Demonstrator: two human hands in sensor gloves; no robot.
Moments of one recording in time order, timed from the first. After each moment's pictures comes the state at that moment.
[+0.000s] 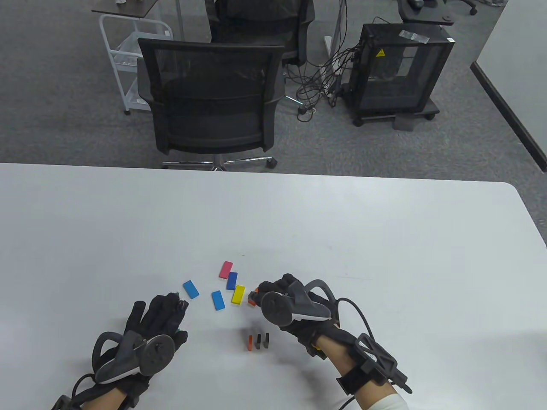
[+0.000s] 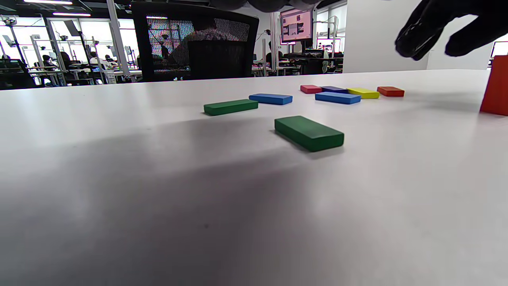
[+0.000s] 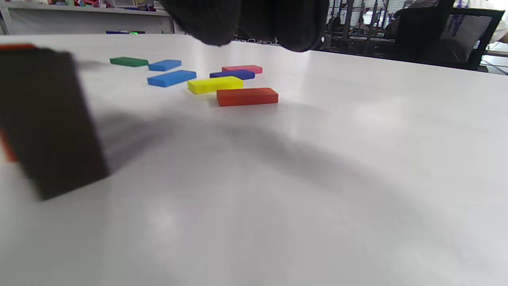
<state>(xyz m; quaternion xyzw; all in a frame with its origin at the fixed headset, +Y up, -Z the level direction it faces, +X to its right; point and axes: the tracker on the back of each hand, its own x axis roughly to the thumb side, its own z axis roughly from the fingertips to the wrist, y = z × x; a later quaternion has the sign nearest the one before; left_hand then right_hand) -0.237 -0.739 -0.220 -0.05 -0.16 -0.01 0.99 0.027 -0.729 -0.333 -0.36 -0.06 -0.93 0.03</state>
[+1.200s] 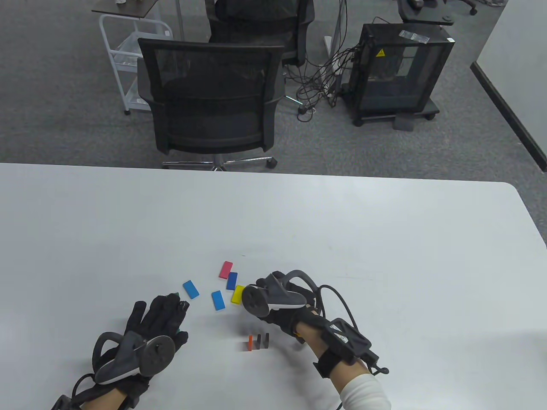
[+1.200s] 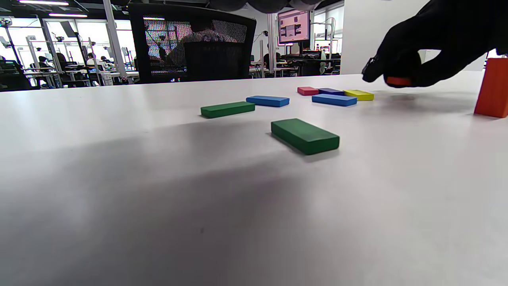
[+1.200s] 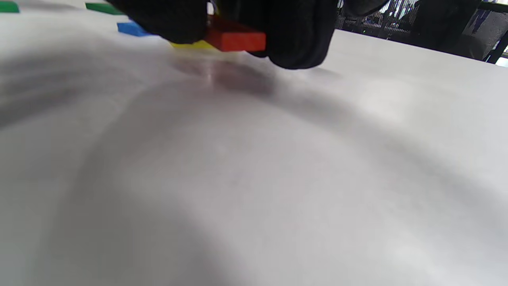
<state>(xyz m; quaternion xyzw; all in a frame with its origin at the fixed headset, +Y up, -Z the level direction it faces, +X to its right) -0.236 -0.740 -0.220 -0.05 -0.17 -0.01 0.98 0.005 -0.748 -0.347 -0.36 -0.07 -0.93 0.07</state>
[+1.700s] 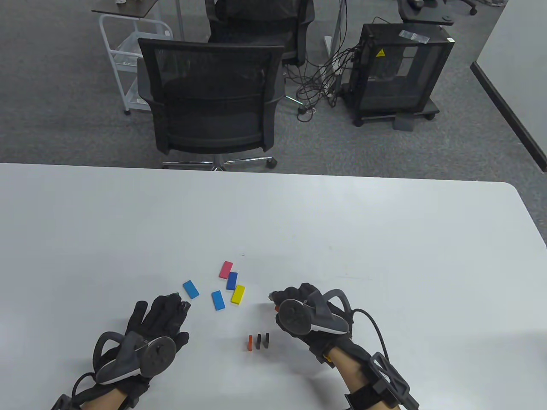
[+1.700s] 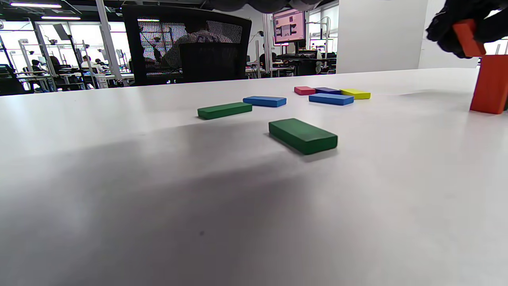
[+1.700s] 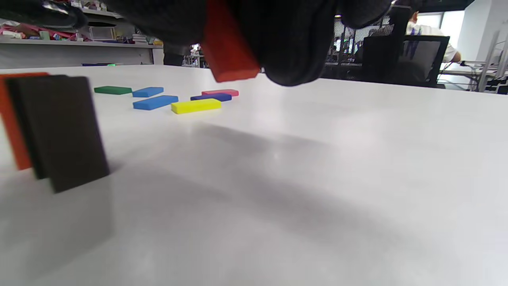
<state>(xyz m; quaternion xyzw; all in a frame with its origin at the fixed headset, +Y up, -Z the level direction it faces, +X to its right) -0.234 -0.741 -0.220 -0.05 -0.18 -0.02 0.98 0.073 -0.718 -0.301 -0.31 0.00 -0.95 -0.02</state>
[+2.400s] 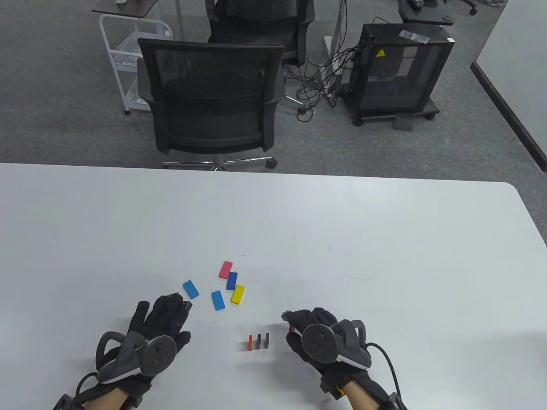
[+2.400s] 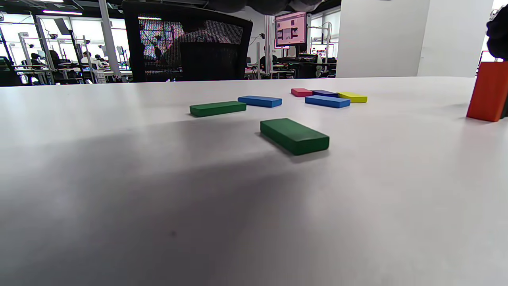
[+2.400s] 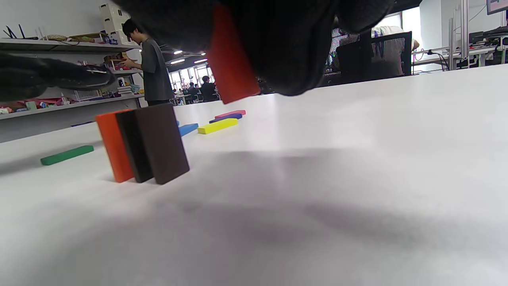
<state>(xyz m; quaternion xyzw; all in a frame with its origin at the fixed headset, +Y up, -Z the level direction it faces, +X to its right) -0.234 -0.744 -0.222 -0.05 -0.17 0.00 0.98 0.104 -0.724 -0.265 -0.27 0.01 -0.95 -0.13</state>
